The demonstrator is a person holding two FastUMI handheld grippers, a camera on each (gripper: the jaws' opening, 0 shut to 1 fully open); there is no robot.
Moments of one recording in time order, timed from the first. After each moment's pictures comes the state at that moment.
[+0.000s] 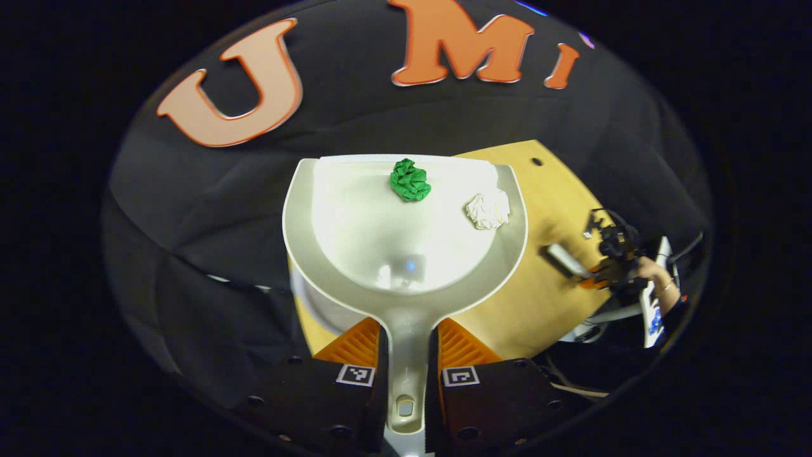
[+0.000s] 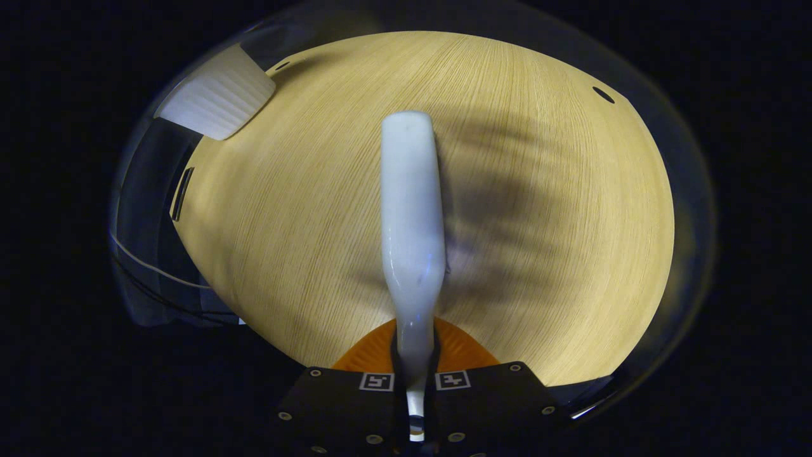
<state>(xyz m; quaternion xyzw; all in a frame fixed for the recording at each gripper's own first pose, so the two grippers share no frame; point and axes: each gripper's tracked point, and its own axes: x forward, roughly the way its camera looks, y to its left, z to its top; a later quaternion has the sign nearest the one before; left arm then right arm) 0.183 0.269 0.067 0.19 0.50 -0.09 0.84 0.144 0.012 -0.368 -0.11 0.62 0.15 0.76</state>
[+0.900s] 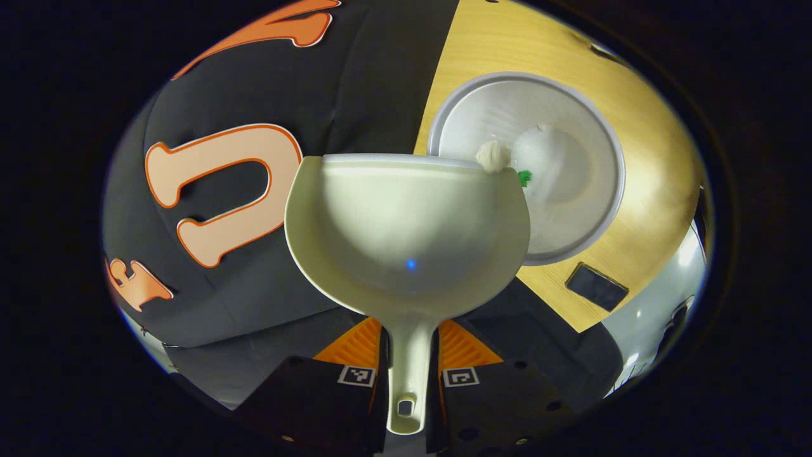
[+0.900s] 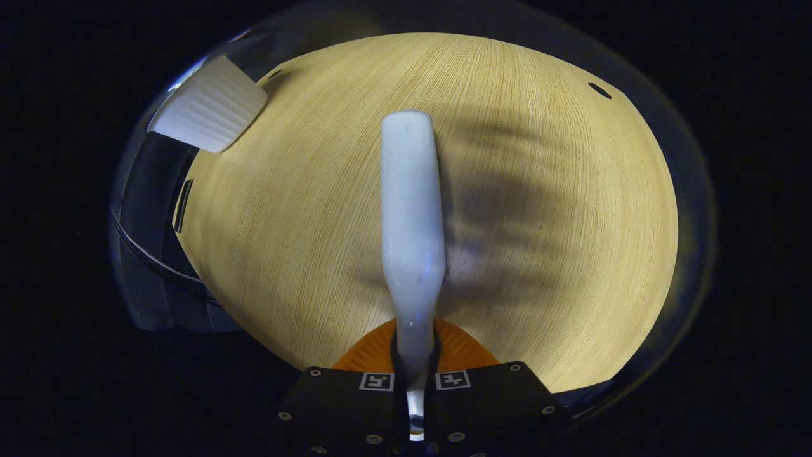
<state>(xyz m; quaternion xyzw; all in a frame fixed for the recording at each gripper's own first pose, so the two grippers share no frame) 0.238 0.320 0.125 0.63 0.49 0.02 0.60 0.165 0.000 -0.365 -0.09 0.62 0.15 0.76</state>
